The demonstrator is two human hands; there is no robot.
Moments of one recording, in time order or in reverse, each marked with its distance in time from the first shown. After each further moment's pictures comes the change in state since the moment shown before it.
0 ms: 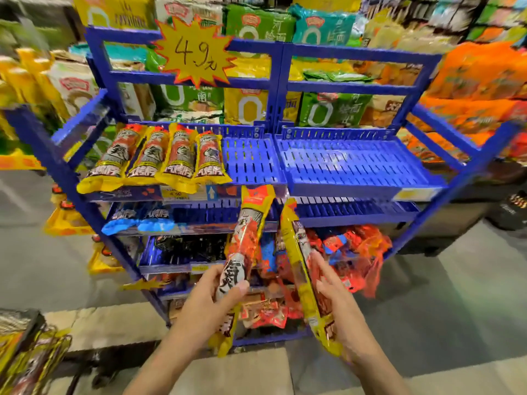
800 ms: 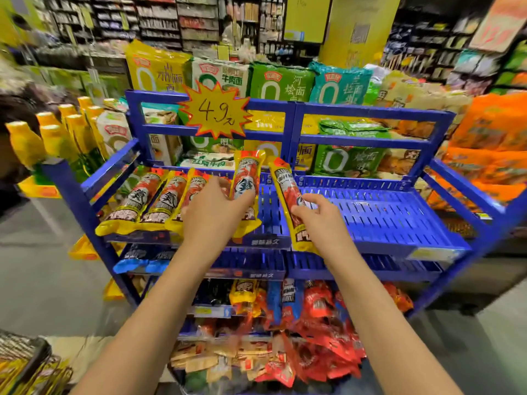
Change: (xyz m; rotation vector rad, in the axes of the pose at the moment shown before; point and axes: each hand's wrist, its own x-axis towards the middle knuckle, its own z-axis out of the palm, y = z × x) left_hand 0.097 0.165 -0.006 0.472 0.532 0.209; right_hand 0.131 -0.158 0.041 -0.440 0.146 -0.146
